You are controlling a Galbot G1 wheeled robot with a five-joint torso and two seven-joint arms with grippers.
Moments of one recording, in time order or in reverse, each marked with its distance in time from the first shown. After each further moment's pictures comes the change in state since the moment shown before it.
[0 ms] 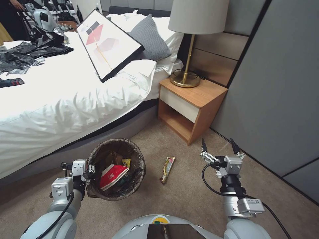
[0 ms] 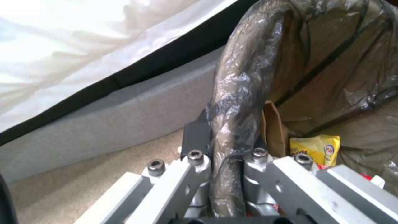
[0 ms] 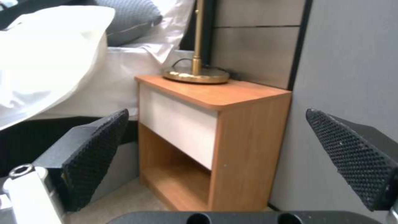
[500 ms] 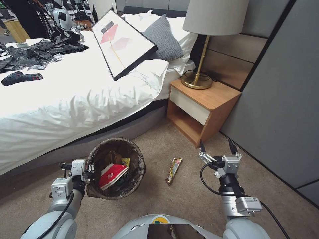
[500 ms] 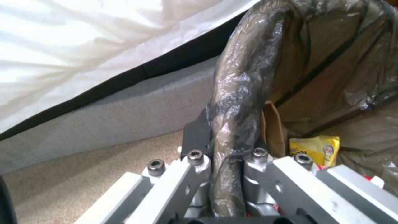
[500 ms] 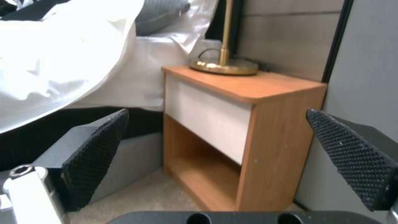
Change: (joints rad) left arm 0.002 -0.004 -0.003 0.000 0.004 -0.014 -0.005; right arm 0.009 -0.012 -0.025 0.010 0.014 -0.068 0.008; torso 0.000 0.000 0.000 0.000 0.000
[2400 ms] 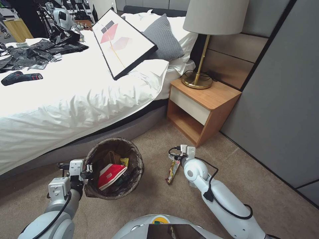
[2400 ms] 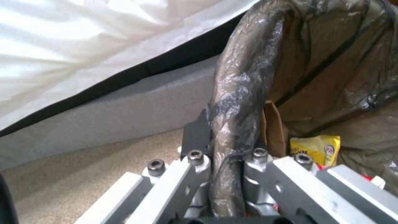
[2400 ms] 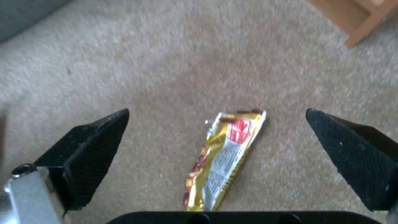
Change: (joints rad) left arm 0.000 0.021 -0.013 0.000 -0.047 0.011 -0.026; right arm 0.854 -0.187 -0.460 -0.707 0.944 -0.652 0.449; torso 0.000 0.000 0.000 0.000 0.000
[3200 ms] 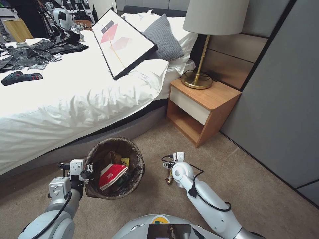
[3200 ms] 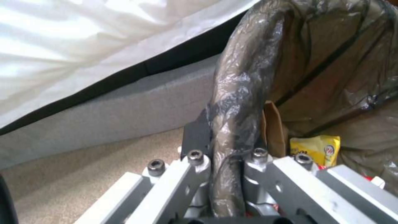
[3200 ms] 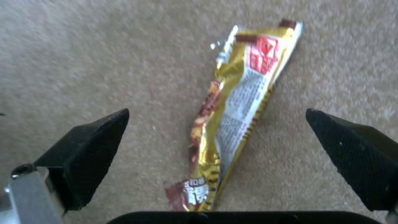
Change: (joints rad) left arm -0.003 0.001 -0.002 0.000 -0.007 0.003 0.001; right arm 0.049 0.133 -0.049 -0.201 0.066 -0.050 0.145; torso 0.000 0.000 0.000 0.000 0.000
